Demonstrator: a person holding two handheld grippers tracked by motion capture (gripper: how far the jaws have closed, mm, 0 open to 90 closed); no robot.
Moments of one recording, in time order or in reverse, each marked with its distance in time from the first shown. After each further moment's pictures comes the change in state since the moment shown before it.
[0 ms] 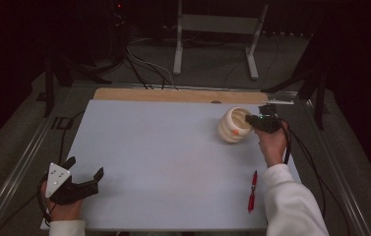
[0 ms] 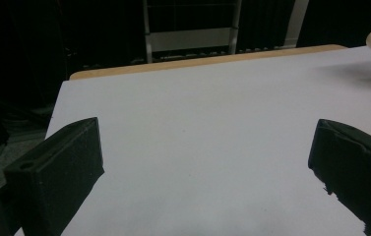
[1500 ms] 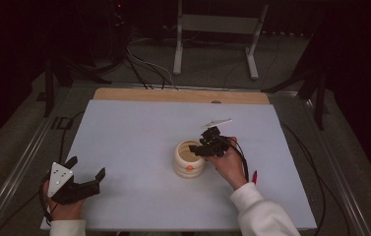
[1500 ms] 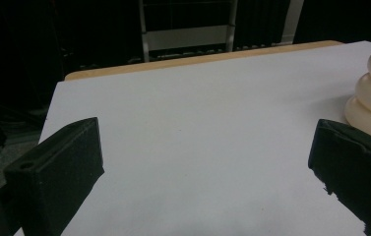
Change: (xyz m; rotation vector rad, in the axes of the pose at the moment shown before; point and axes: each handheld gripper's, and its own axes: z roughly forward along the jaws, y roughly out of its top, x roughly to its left) left arm -0.002 0.000 0.002 0.009 -0.012 0.018; right arm 0.152 -0.050 0.020 0.175 0.314 -0.288
